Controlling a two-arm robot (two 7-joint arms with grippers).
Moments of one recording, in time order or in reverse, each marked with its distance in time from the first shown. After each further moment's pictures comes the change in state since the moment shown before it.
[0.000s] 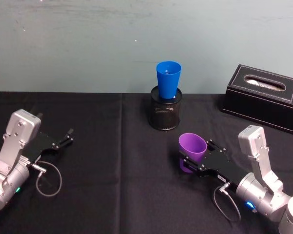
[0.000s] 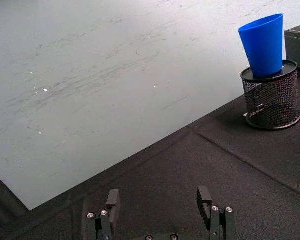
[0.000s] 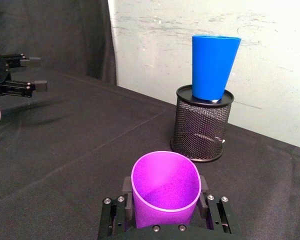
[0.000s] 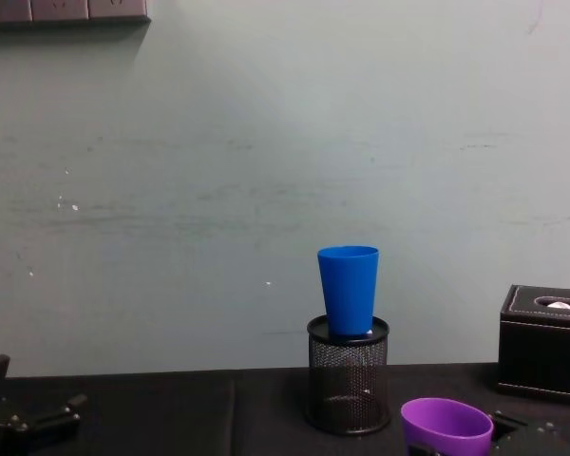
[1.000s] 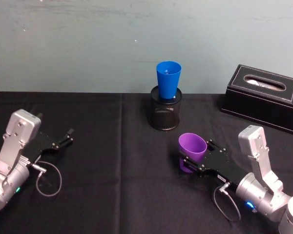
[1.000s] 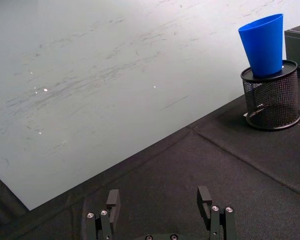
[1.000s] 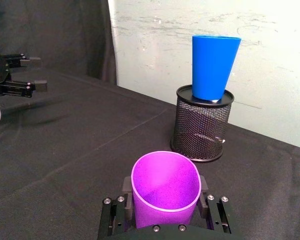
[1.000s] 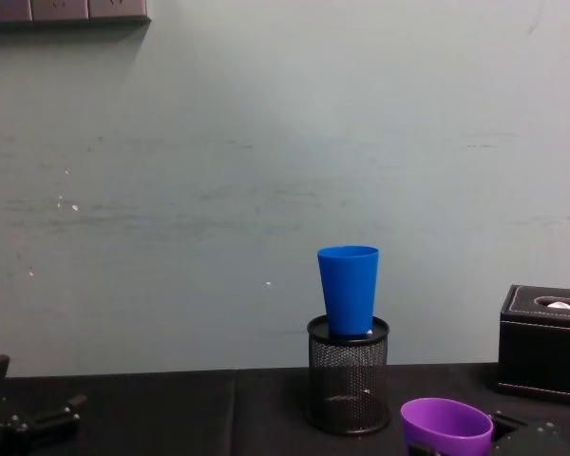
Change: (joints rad) left arm 0.000 0.000 0.000 0.000 0.000 0.000 0.000; right arm 0.000 0.000 0.000 0.000 0.000 0.000 0.000
